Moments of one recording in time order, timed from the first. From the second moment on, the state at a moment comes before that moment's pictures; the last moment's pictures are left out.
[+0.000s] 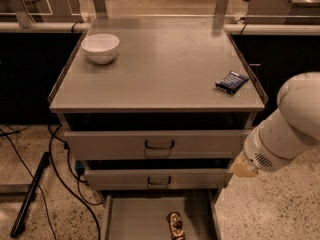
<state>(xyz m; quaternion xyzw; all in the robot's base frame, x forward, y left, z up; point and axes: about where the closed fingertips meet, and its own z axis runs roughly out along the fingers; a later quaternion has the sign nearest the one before) 0.406 -0.203 0.762 -0.44 0.89 0.04 0.12</state>
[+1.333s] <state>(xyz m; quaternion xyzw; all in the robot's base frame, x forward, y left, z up) 0.410 -0.197 0.618 -0.44 0.88 0.08 0.17</state>
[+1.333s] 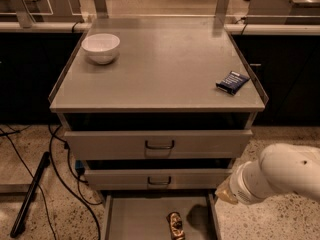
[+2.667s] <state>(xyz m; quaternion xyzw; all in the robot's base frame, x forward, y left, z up) 0.422 -0.240 0.436 -0.38 0.90 0.07 0.22</state>
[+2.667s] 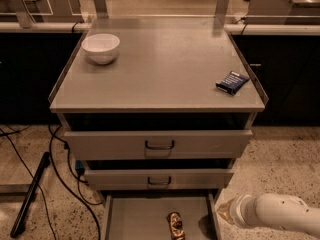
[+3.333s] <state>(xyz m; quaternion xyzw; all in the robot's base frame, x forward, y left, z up) 0.415 -0.231 0.376 -0.35 0.90 0.08 0.23</state>
